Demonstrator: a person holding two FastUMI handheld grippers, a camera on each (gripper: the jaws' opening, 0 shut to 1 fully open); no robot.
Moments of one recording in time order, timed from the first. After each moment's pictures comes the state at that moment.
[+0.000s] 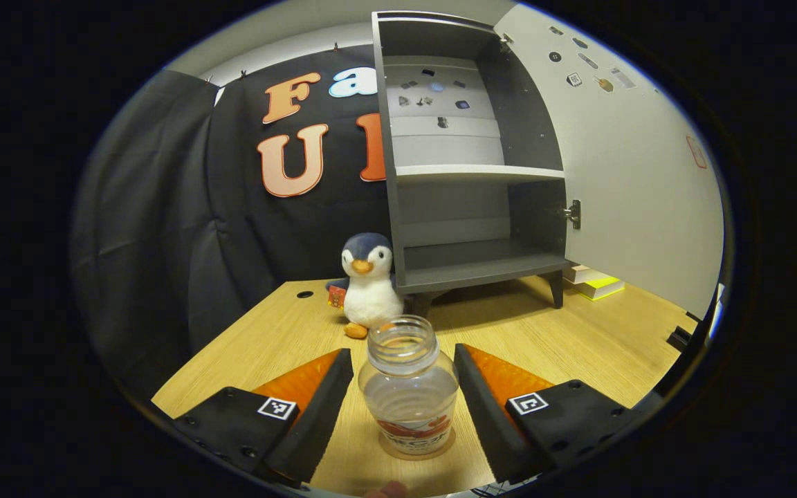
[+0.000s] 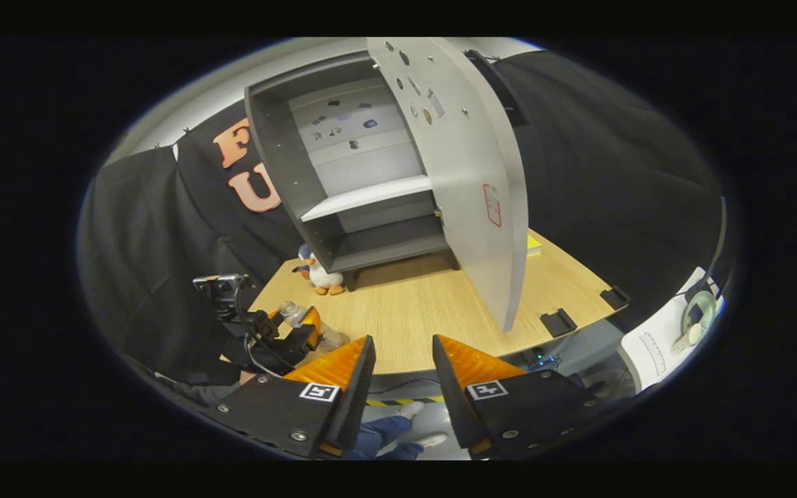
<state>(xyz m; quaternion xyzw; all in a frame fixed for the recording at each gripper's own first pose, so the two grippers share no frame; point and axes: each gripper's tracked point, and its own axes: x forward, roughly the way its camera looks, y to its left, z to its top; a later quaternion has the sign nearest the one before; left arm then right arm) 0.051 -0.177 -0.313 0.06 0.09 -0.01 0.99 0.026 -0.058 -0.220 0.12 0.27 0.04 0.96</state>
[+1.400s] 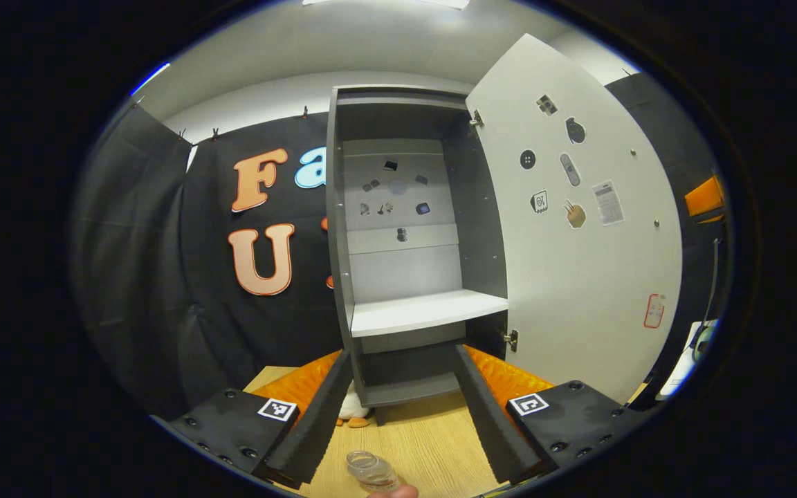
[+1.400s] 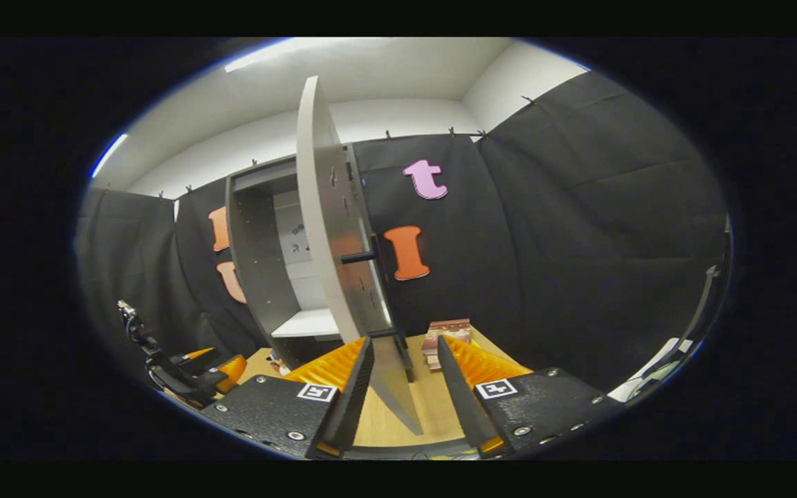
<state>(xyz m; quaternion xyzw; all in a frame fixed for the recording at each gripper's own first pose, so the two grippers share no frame) 0.025 -0.248 -0.093 0.06 -0.03 -0.07 0.99 0.094 -0.209 -0.019 0.09 0.02 0.00 1.00</state>
